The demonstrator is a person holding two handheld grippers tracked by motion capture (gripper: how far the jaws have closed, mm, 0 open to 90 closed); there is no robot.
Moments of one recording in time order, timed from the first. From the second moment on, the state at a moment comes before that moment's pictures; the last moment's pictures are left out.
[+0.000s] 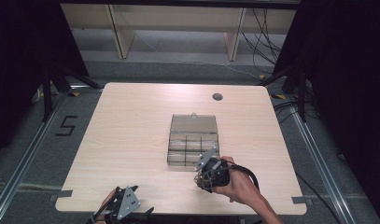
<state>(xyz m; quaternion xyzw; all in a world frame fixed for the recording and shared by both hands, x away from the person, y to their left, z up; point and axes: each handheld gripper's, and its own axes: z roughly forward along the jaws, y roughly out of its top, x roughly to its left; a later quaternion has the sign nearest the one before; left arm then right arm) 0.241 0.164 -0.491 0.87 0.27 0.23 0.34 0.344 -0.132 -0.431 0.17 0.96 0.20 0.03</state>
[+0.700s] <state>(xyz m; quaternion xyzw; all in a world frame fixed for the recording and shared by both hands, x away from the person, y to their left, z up) 0.241 0.163 -0.493 0.86 0.28 0.24 0.35 0.365 -0.108 -0.398 0.16 0.97 0.20 0.01</state>
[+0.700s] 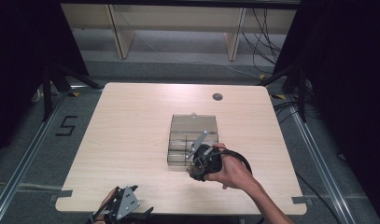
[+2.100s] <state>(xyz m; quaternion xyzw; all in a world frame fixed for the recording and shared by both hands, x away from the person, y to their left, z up) 0.240 0.165 -0.492 0.86 0.29 0.23 0.36 0.447 -0.045 -0.400 0.19 0.97 0.15 0.02</state>
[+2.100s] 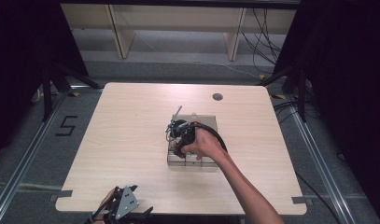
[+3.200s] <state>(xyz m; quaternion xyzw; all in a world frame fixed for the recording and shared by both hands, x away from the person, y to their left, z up) 0.242 0.168 -0.489 0.87 0.27 0.23 0.35 0.469 -0.031 -0.445 0.22 0.97 0.14 -0.01</state>
